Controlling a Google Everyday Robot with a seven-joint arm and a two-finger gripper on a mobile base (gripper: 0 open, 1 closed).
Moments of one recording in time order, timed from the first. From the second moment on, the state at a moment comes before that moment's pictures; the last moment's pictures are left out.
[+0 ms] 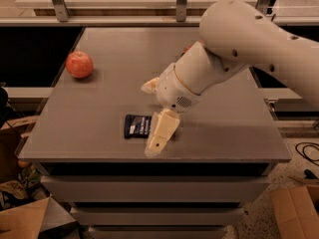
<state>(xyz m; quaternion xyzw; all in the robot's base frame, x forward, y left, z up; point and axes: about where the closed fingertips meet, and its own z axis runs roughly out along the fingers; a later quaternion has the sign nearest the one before) 0.467 0.030 0.848 -0.70 0.63 0.22 0.24</state>
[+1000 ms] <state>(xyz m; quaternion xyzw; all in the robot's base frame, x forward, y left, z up) 0.482 0.030 0.815 -0.70 0.64 0.22 0.24</state>
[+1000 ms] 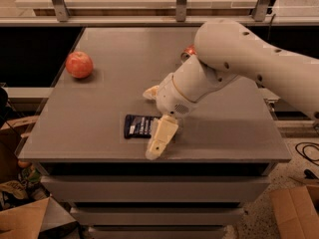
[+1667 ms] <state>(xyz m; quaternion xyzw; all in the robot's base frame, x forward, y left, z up) 0.495 0.019 0.806 -0.71 0.64 0.21 0.23</state>
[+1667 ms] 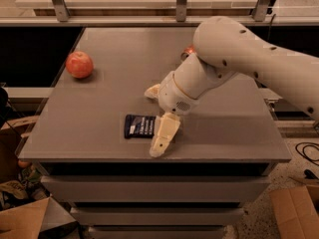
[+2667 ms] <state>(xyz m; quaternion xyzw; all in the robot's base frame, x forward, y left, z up) 0.496 0.019 0.821 -0.71 0.64 0.20 0.23</state>
